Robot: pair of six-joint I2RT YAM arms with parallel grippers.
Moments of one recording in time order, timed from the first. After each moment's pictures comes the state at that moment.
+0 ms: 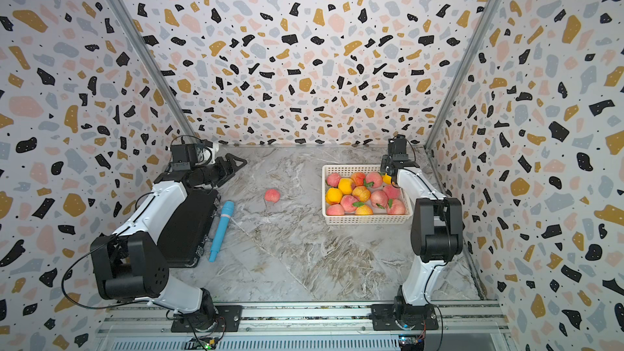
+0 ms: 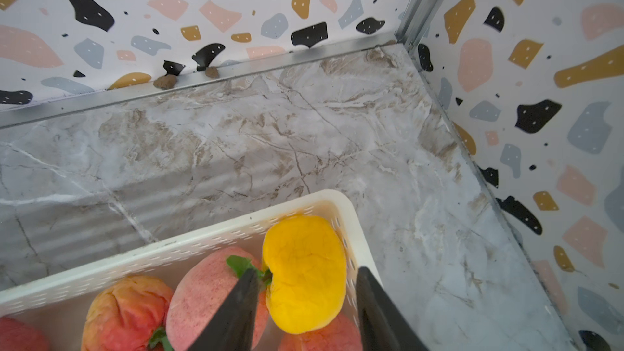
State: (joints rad) left arm 0.10 1.53 1.23 -0.40 0.67 -0.49; right arm 0.05 1.83 1.39 -0.29 0.24 0.19
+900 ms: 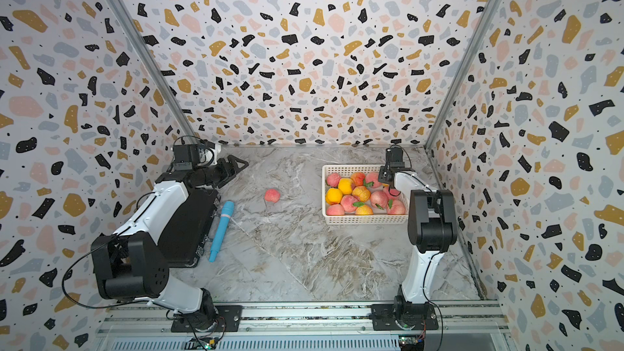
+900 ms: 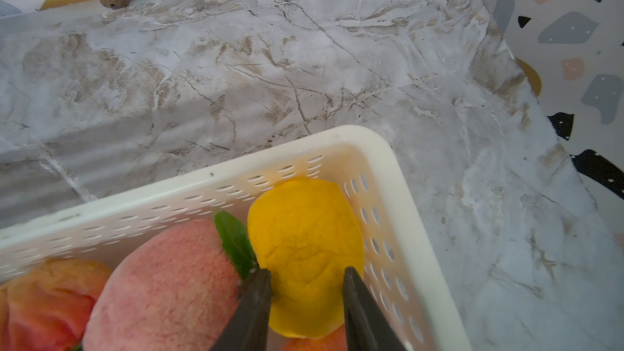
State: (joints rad) left arm 0.08 1.53 1.23 -0.43 0.65 -0.47; right arm 0.04 1.93 1.35 -0.27 0.19 0.22
